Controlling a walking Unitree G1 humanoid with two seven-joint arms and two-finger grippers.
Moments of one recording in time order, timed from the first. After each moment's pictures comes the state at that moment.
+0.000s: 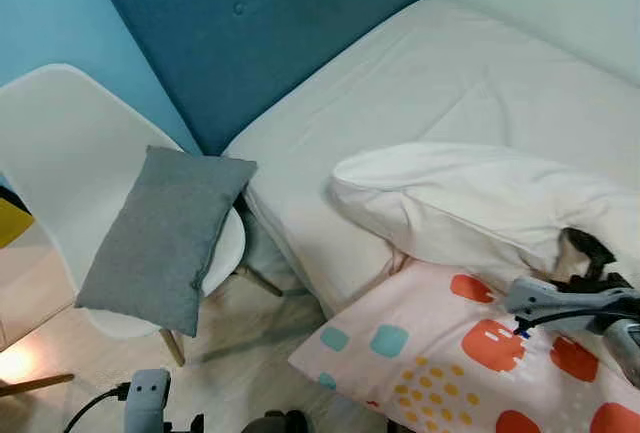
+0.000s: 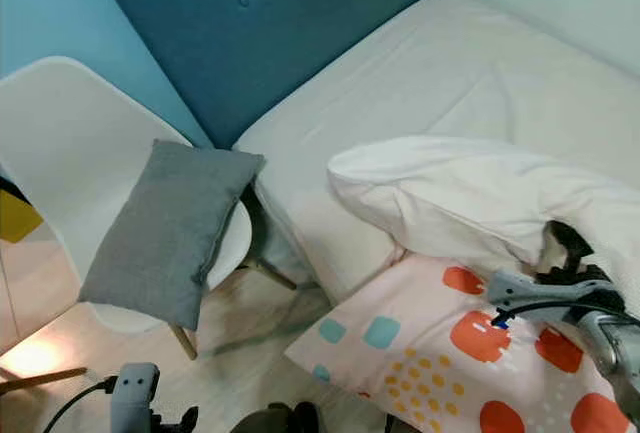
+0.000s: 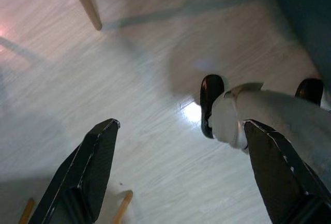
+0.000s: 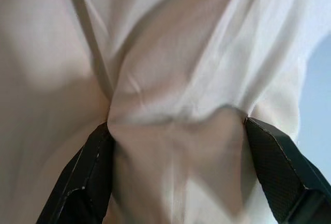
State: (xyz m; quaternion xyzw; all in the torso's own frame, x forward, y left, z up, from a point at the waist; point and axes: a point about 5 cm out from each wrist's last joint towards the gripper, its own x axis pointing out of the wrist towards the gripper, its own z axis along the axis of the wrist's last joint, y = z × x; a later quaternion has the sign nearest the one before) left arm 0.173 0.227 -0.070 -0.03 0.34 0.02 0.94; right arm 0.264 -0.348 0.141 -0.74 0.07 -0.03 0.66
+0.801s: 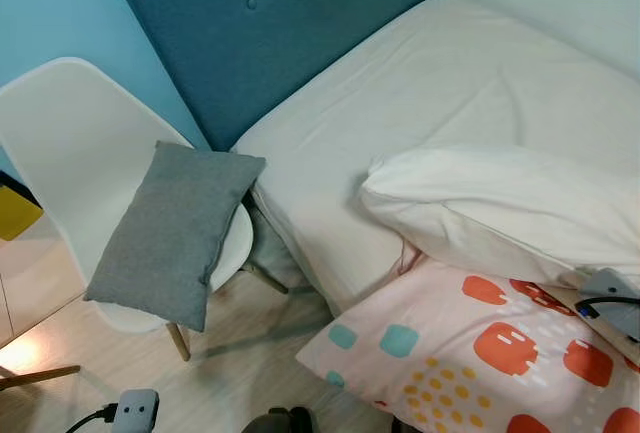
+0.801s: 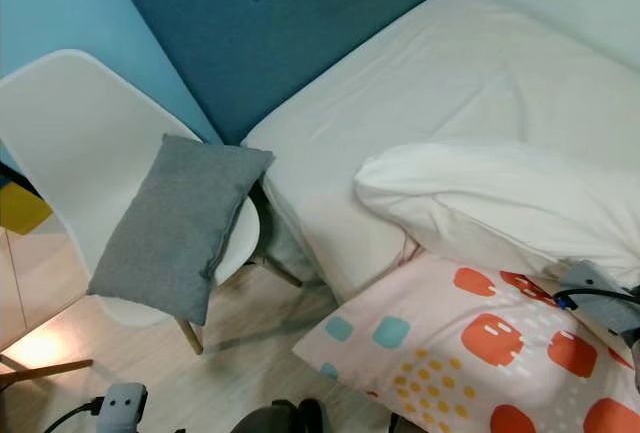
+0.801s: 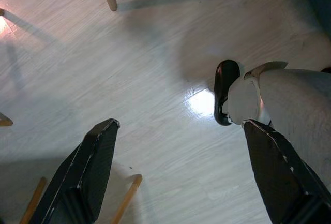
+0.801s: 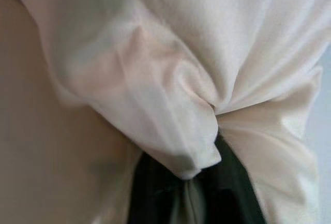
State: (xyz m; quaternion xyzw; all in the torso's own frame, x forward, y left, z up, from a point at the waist) left arm 0.160 0.236 -0.073 -0.02 0.36 0.03 0.93; right arm 0.237 -0.406 0.122 -0.57 0.21 -0.17 0.77
